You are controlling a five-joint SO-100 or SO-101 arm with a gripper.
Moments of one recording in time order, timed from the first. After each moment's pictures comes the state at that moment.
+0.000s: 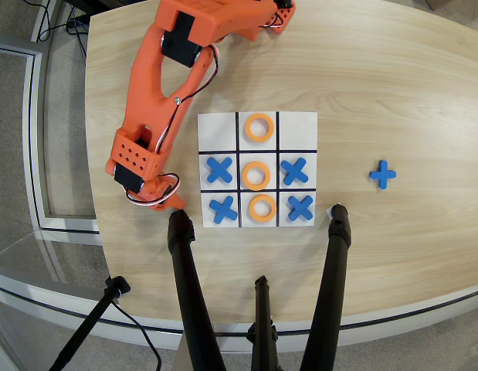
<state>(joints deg) 31.6 52.2 68.0 49.7 -86.6</state>
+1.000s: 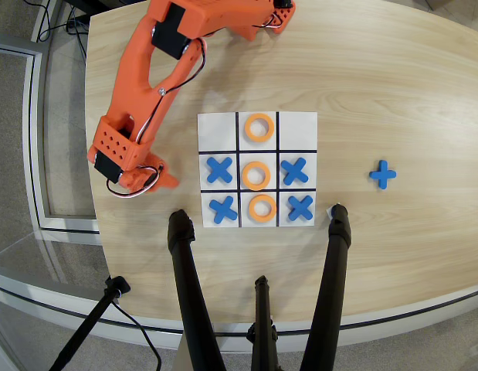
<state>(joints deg) 36.7 54.5 67.6 65.8 -91.3</state>
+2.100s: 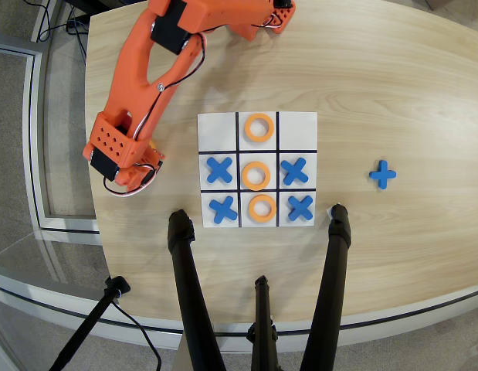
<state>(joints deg) 36.6 57.9 68.6 69.3 -90.8</state>
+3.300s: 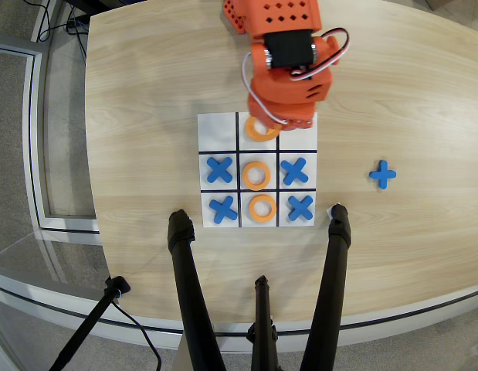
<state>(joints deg) -11.8 127.1 136.9 57.7 -70.3</state>
